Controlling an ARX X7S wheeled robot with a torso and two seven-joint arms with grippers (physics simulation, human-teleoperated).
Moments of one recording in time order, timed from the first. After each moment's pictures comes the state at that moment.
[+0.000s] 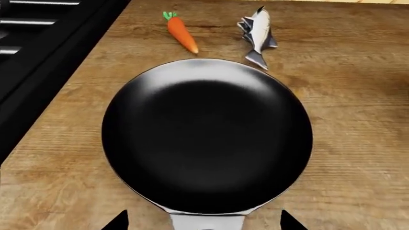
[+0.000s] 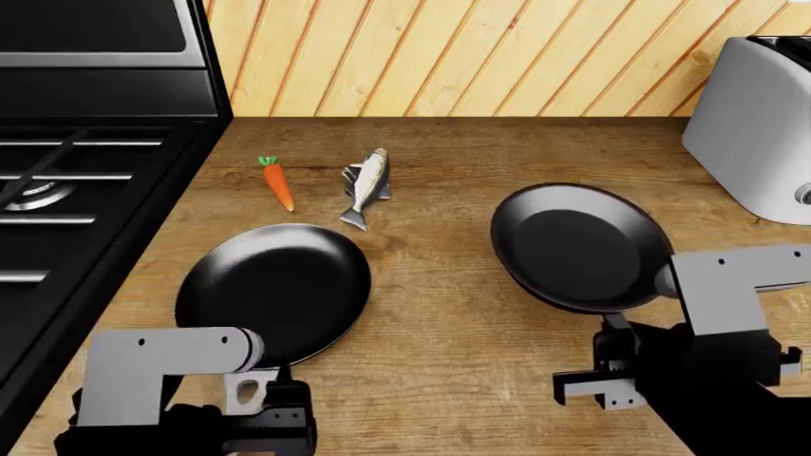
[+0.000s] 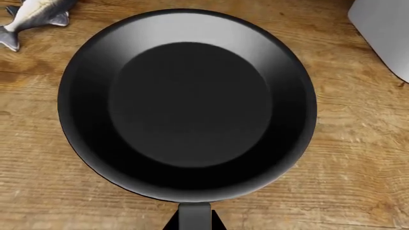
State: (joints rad) left arm -0.40 -0.70 0.24 0.93 -1.85 -0.87 -1.55; right arm 1.07 1.23 -1.07 -0.73 1.89 0.47 1.14
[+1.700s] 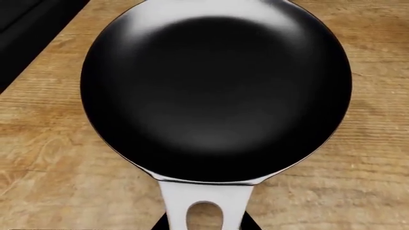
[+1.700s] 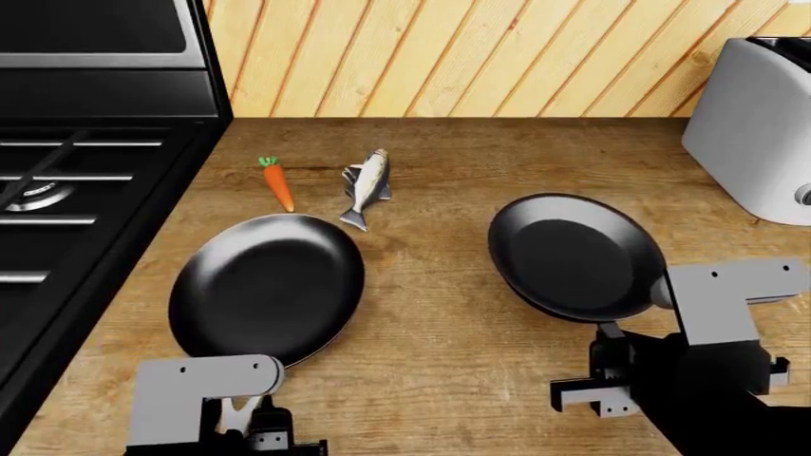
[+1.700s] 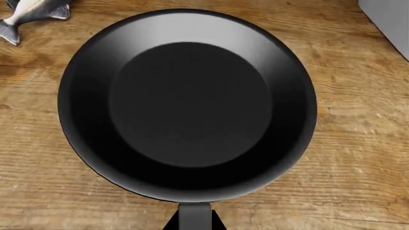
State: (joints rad) left arm -0.28 -0.71 0.40 0.86 -1.61 -0.77 -1.45; right arm 0.99 1.23 -1.07 -0.71 1.82 0.43 1.08
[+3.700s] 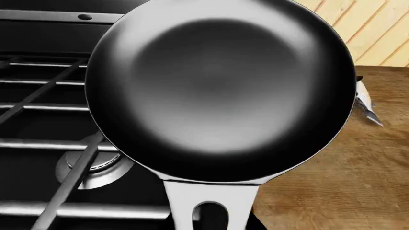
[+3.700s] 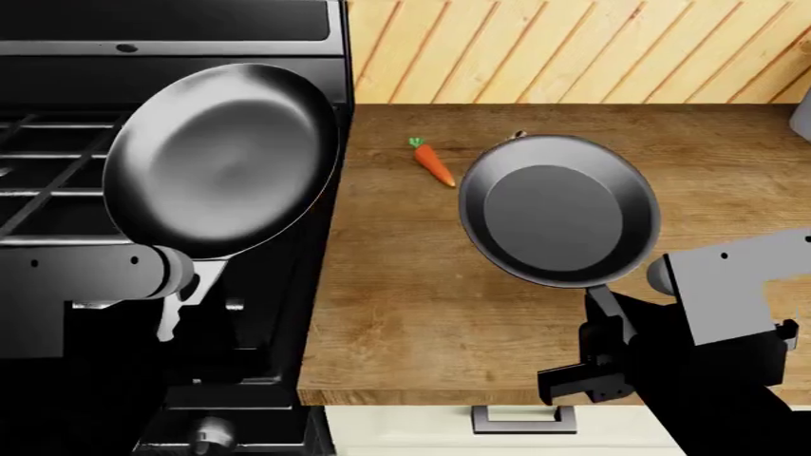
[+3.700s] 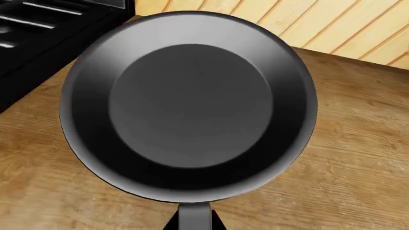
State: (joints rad) left arm -0.64 -0.94 0.28 0.92 -1.91 -0.69 -1.43; right arm 1.08 1.21 -1.02 -0.83 1.77 0.49 1.12
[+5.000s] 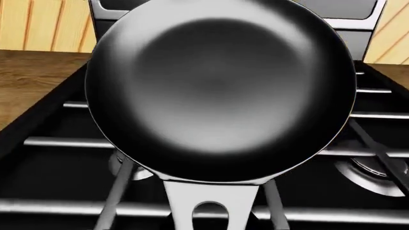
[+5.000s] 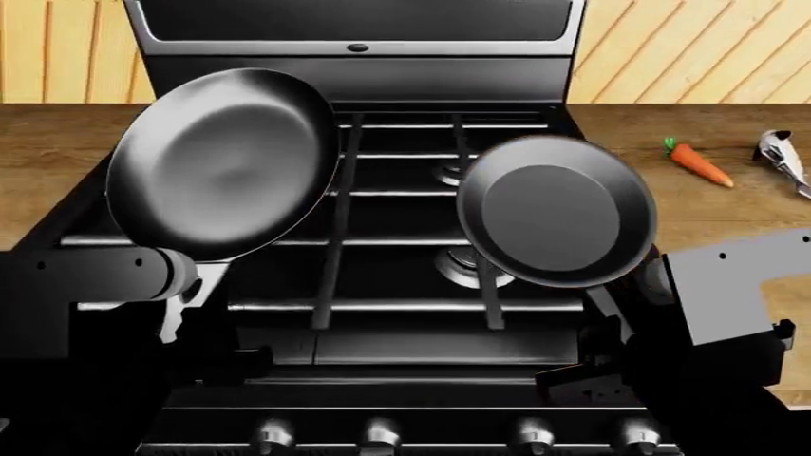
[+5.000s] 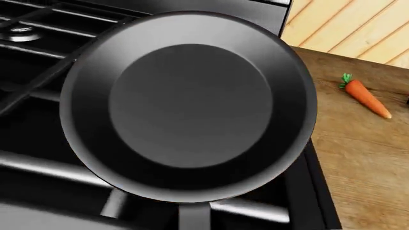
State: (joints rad) left arm -0.62 -0.94 0.29 0.92 -1.89 -0.68 -1.41; right arm 1.07 1.20 -1.01 -0.83 1.76 0.49 1.12
